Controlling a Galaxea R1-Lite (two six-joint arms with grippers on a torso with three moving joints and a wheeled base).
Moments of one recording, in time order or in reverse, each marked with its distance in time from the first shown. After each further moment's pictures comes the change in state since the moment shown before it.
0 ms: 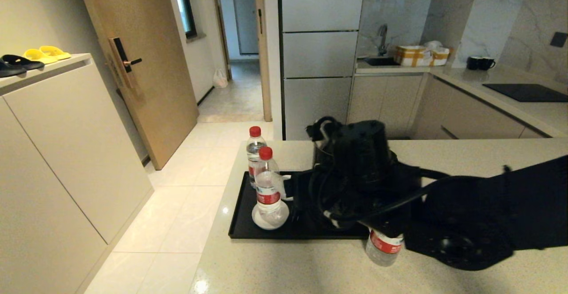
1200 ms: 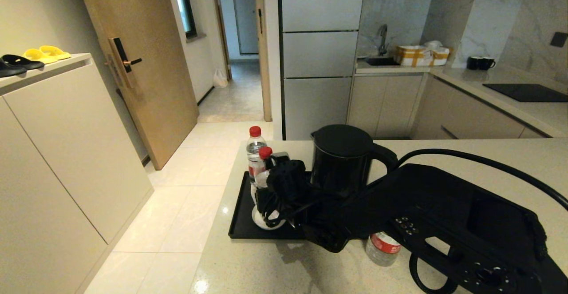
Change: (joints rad) left arm 0.000 0.000 0.000 0.000 0.000 0.000; right arm -0.033 0.605 -0.462 -0.120 -0.045 -0.014
